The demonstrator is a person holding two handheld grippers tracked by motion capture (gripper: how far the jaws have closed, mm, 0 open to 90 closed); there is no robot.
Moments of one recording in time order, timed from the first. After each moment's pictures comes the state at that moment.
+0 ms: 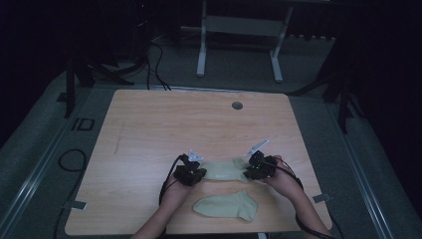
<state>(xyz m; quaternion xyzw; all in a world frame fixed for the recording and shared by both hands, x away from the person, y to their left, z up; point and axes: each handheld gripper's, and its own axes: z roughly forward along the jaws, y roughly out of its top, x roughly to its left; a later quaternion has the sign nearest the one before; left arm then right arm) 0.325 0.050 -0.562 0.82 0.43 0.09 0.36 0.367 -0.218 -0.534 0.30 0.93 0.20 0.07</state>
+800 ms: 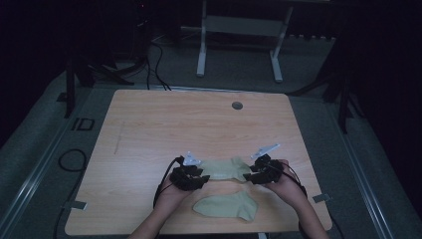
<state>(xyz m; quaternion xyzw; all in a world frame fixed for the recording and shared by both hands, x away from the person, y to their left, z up) 0.299 0.060 -0.539 0.82 0.40 0.08 0.40 0.340 -0.229 -0.516 0.33 0.90 0.26 0.08</state>
